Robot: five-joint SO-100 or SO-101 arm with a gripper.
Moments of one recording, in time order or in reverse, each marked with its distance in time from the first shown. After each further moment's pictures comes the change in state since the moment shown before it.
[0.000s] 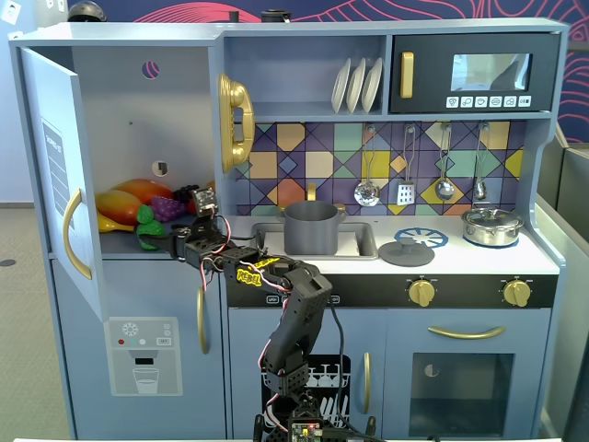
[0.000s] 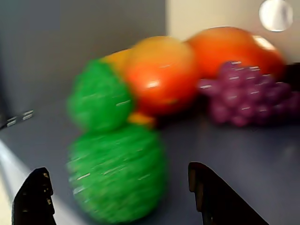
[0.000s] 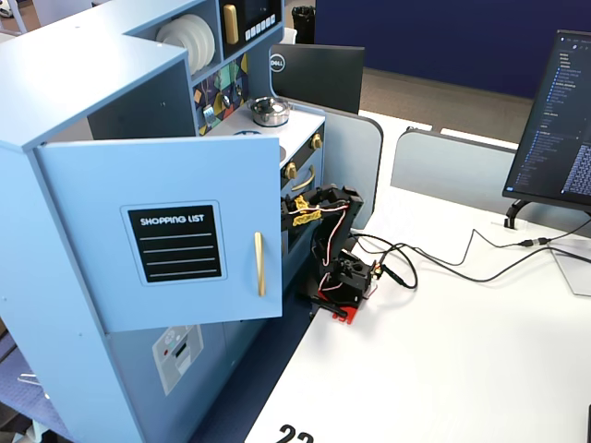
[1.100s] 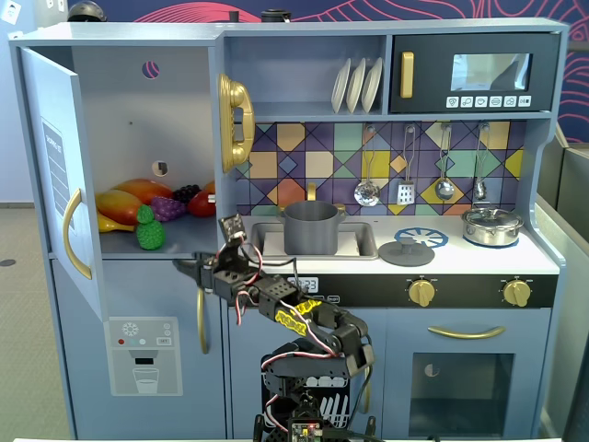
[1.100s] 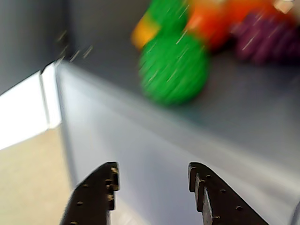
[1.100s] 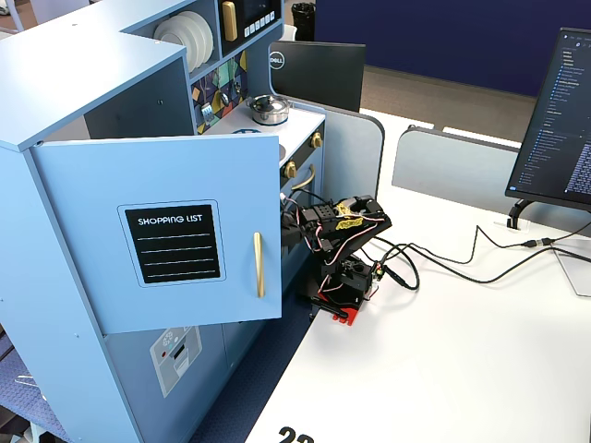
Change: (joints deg) arm -4.8 44.8 31.8 13.5 -1.8
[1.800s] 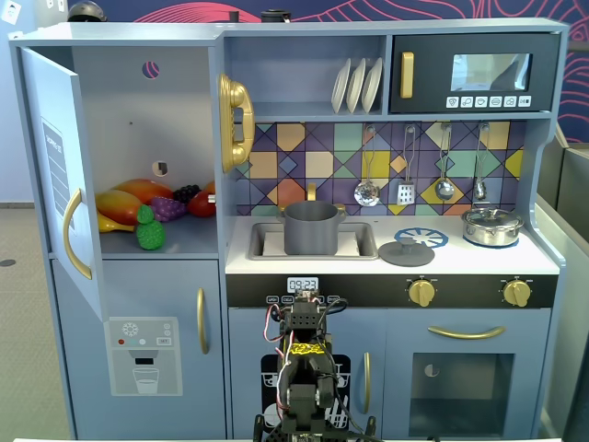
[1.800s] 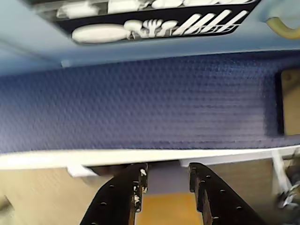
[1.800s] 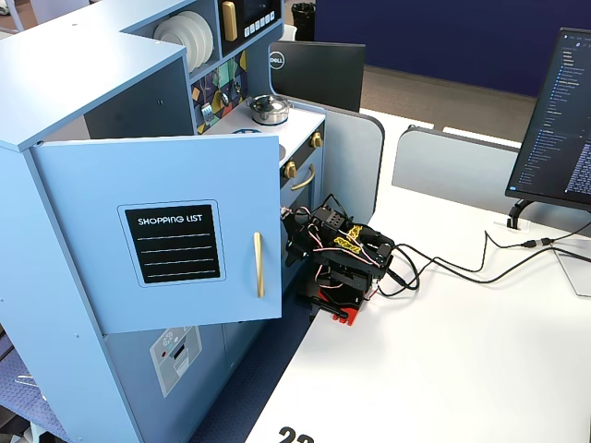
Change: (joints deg) arm 46.9 25.9 22.3 79.9 -1.2
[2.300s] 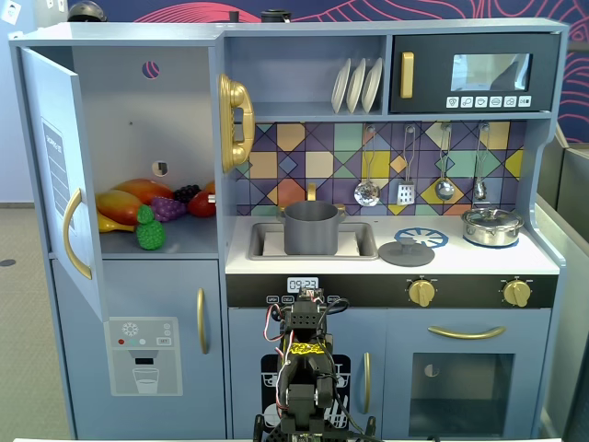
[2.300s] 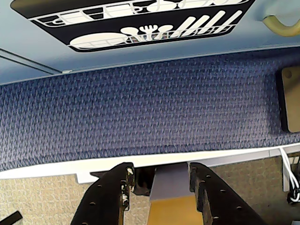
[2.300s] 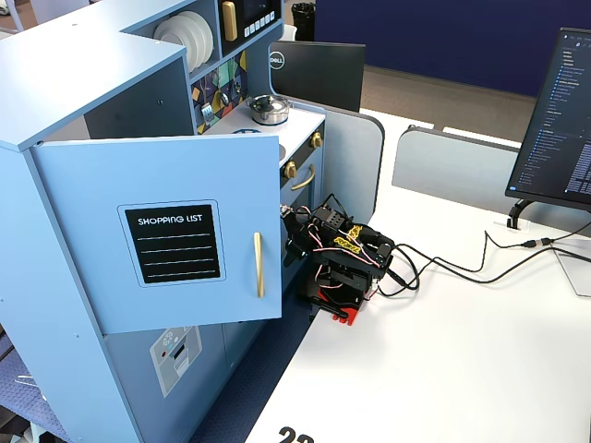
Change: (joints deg) arm 3.6 0.0 -0.4 0.4 3.8
